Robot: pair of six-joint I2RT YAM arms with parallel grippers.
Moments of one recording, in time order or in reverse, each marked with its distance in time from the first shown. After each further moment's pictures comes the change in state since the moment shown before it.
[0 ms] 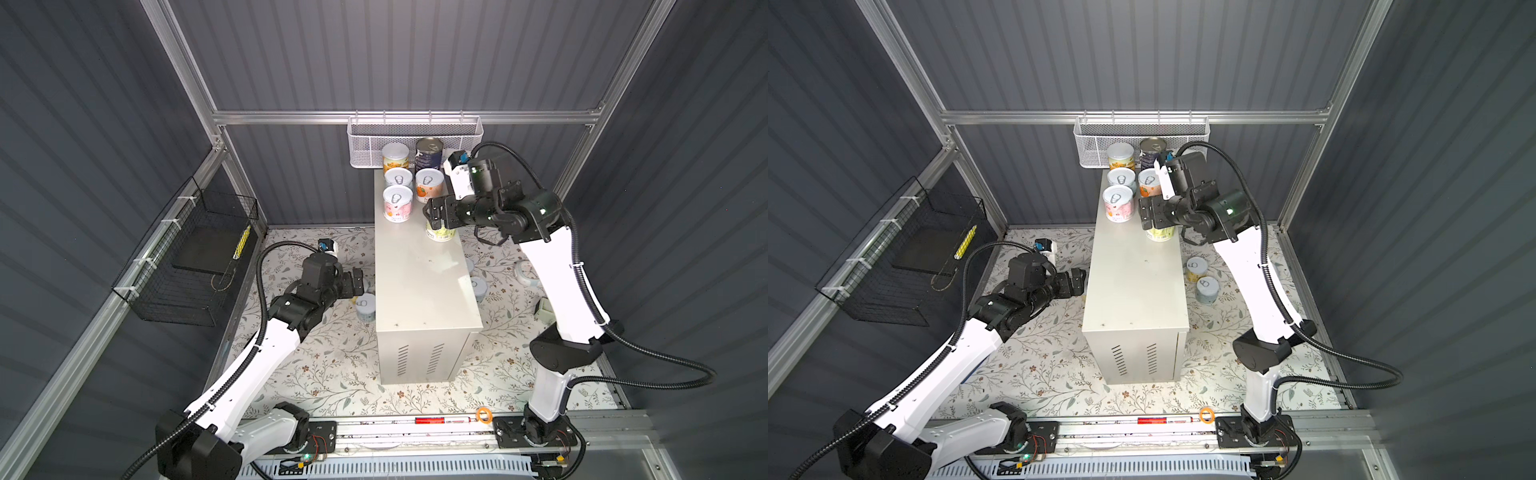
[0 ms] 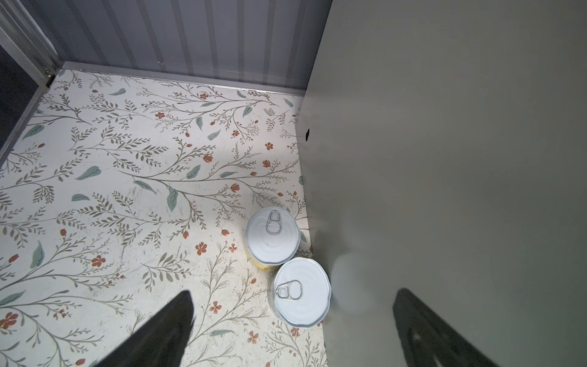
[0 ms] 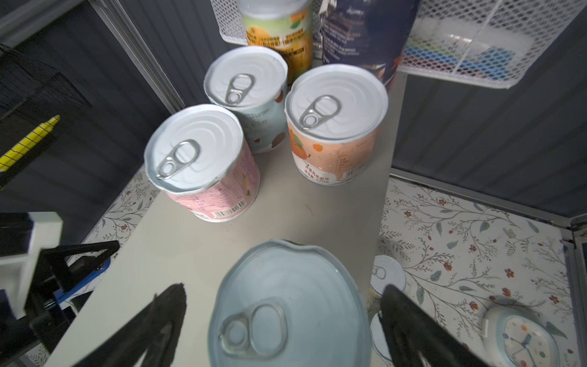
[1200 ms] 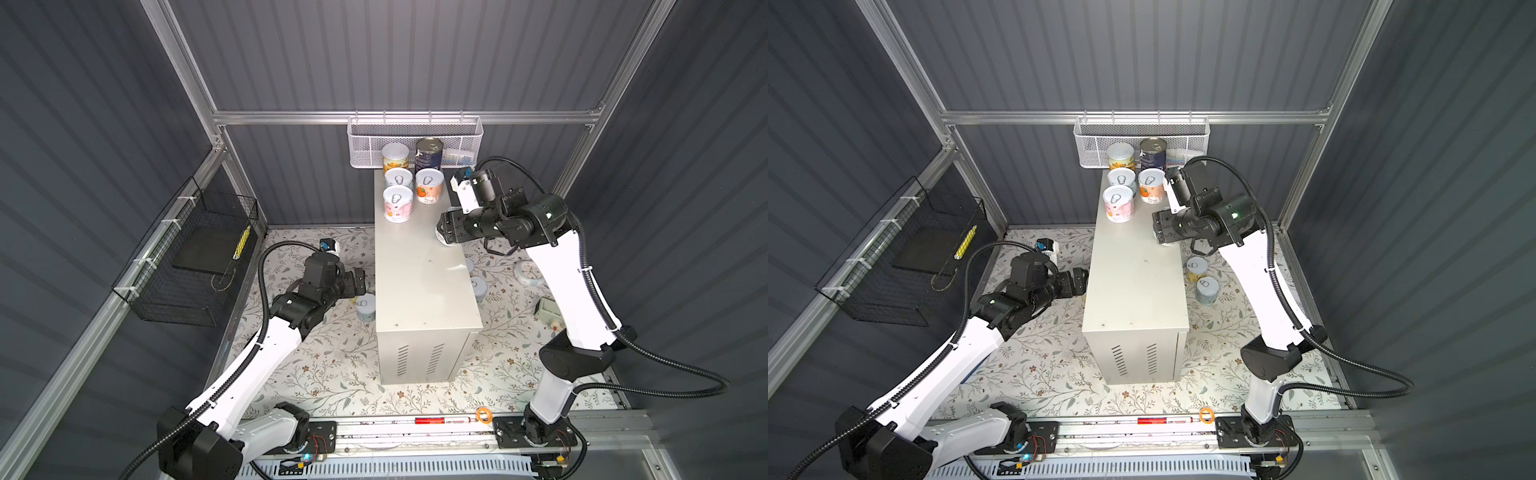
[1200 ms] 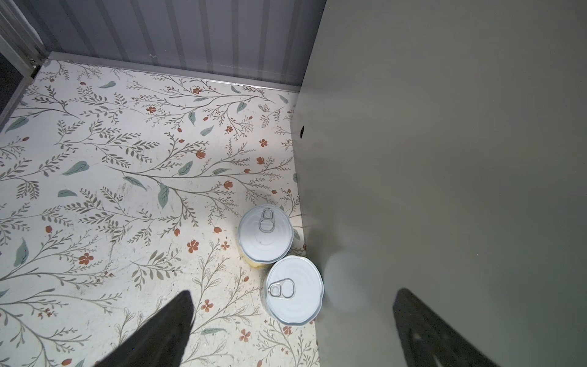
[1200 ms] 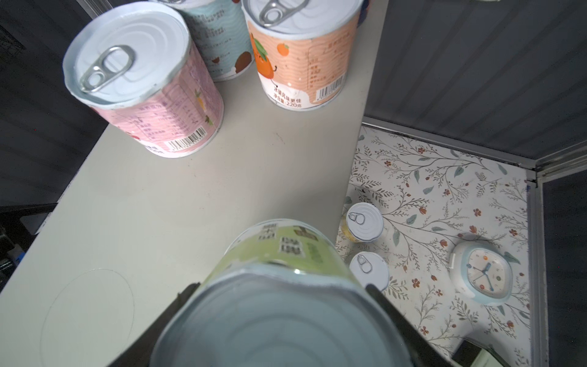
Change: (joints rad) left arm -0.008 0.011 0.009 -0.004 0.011 -0.024; right arm -0.001 -0.022 -0.093 -0.137 0.056 0.027
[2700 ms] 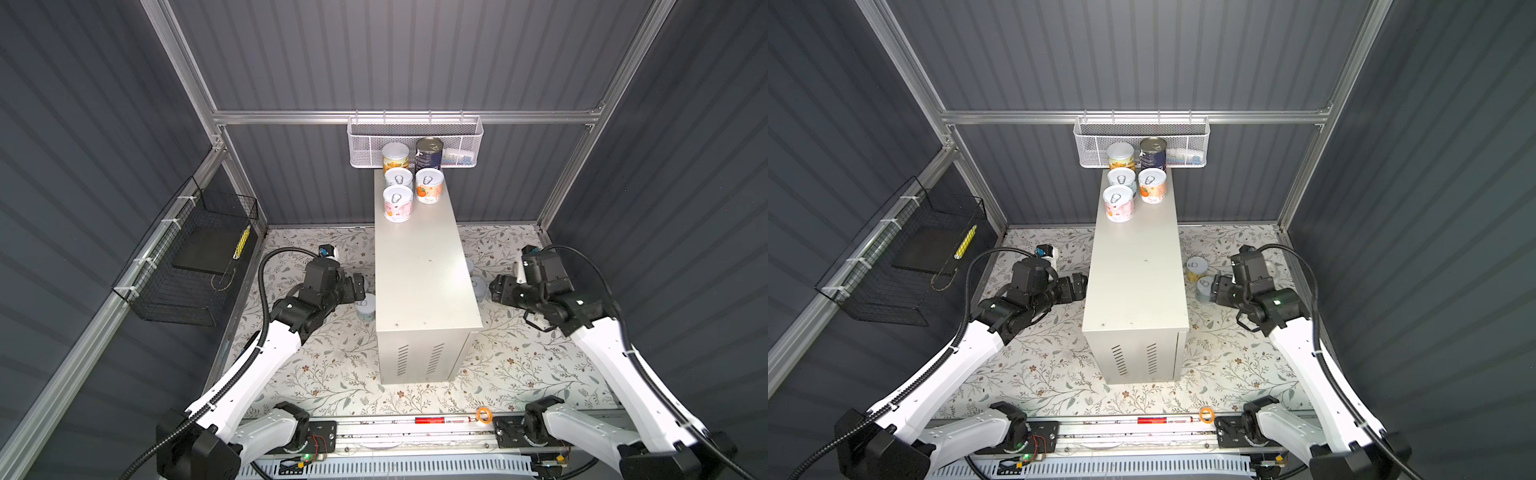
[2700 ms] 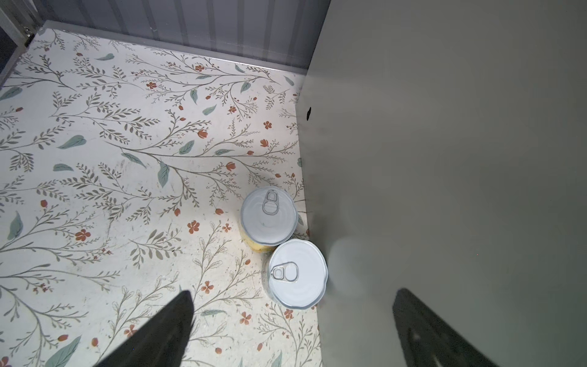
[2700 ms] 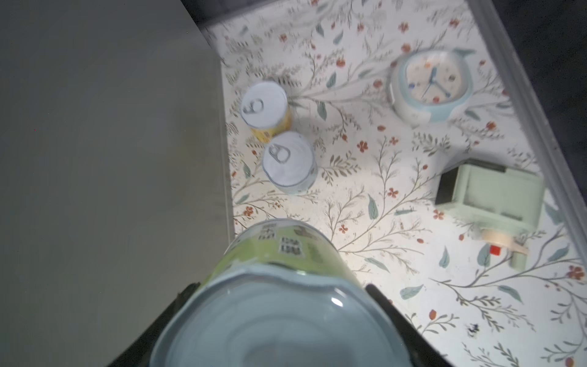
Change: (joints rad) left arm -0.003 -0.015 -0.043 -0.018 0.000 -0.032; right arm -0.299 -0.784 -1.239 0.433 -0.015 0.235
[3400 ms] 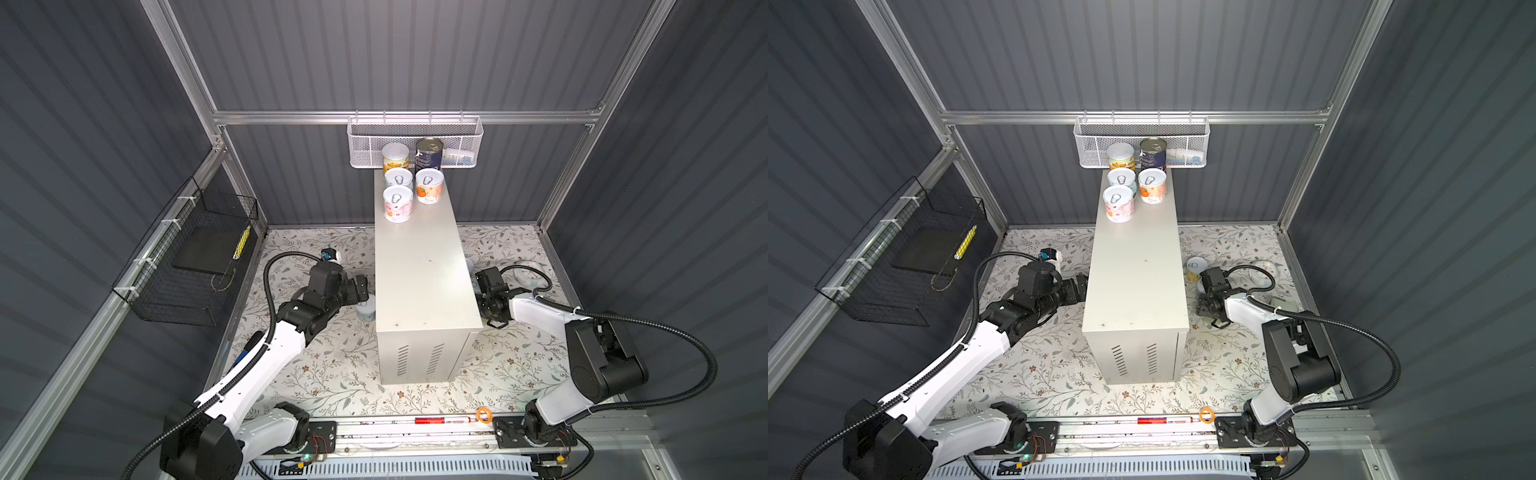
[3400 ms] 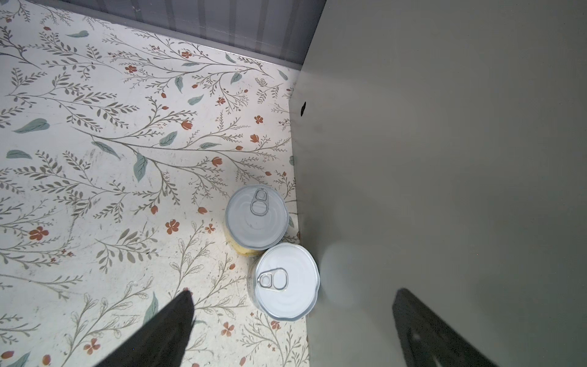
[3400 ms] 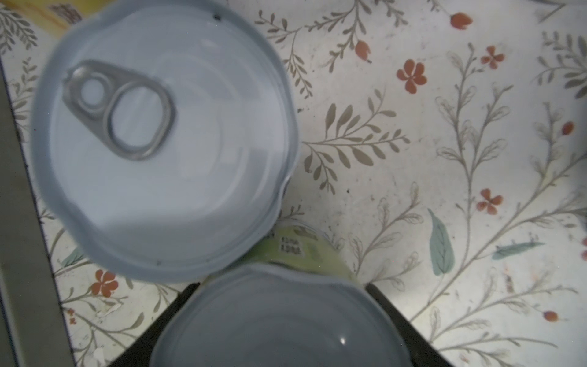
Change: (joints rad) left arm -0.003 0.021 -0.077 0.121 0.028 -0.056; right arm -0.004 0.546 -0.392 0.566 0.094 0.028
